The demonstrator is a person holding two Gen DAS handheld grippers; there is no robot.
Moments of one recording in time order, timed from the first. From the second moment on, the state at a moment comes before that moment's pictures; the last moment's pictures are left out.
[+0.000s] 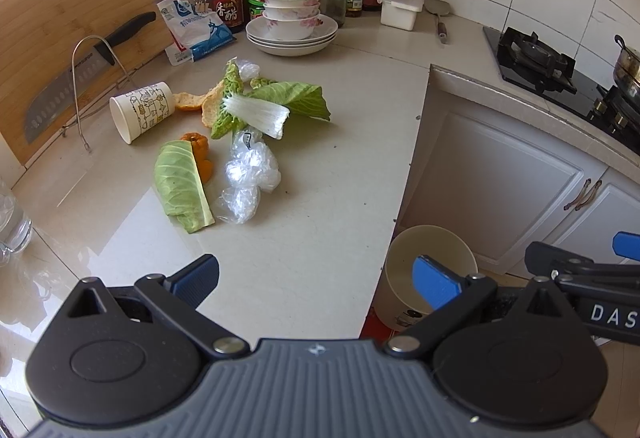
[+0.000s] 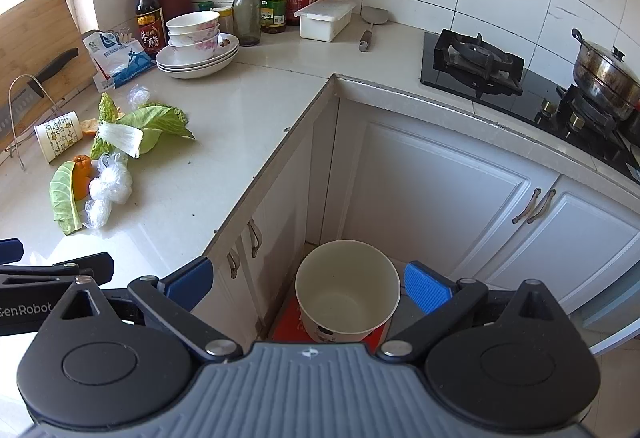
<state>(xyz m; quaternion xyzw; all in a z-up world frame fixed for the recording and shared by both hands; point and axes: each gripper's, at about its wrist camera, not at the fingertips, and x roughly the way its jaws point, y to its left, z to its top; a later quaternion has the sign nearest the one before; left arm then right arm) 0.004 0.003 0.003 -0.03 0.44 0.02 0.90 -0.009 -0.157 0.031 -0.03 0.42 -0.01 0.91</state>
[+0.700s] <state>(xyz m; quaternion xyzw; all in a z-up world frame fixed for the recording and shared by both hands) 0.005 0.006 -0.001 -0.03 0.43 0.02 0.90 -0.006 -0.154 0.030 -0.04 0.42 -0.01 0.91</state>
